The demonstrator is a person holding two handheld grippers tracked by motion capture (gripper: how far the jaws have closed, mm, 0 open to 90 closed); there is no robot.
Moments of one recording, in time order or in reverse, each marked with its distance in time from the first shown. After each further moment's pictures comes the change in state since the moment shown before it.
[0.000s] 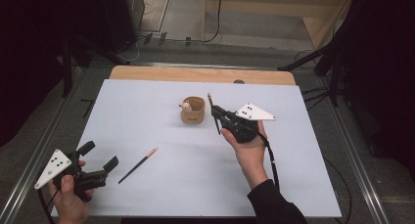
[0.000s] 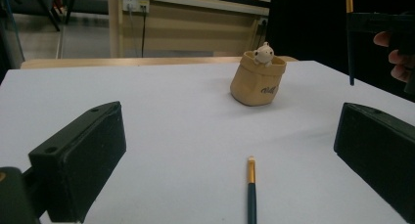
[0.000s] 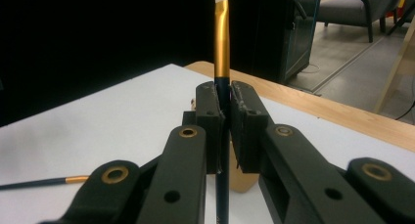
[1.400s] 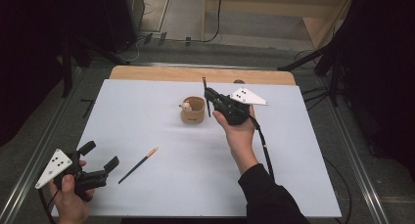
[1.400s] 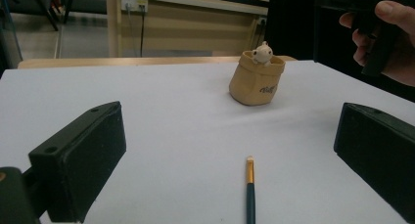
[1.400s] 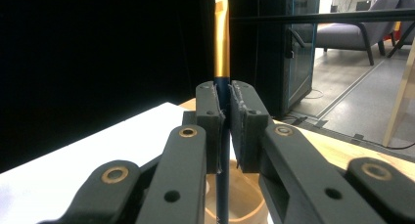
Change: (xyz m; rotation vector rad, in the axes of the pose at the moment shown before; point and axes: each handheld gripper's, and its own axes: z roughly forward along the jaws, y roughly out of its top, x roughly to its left) left arm 0.000 0.000 0.001 0.002 -0.005 0.003; right arm -0.017 0.018 0.043 -0.114 0.012 0.040
